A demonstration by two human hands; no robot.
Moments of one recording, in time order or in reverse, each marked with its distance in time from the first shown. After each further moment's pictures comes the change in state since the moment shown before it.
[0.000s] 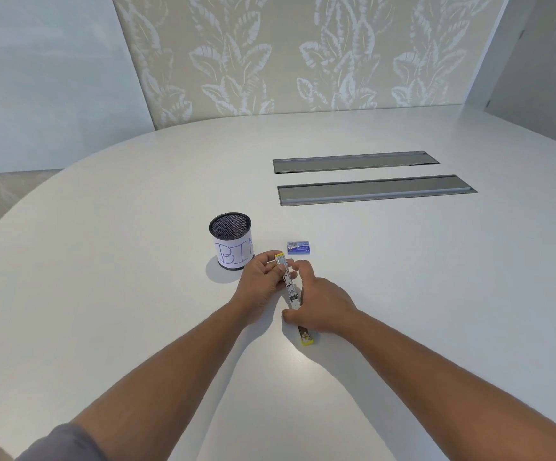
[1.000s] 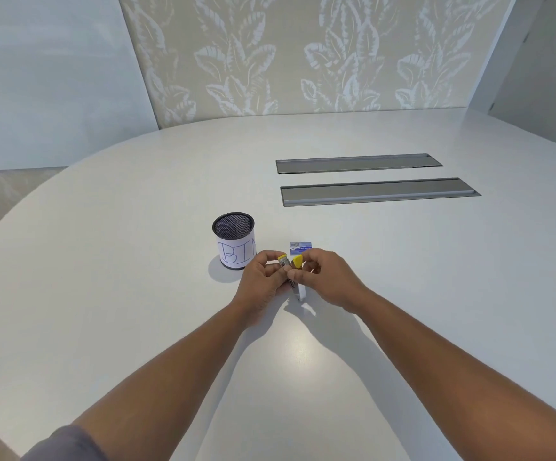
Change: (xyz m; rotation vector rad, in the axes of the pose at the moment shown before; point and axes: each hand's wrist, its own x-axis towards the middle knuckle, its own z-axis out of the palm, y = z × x) left_hand -0.009 0.001 -0.002 -0.048 -0.044 0.058; right_hand 0.025 0.014 -0.028 0.531 0.082 -0.060
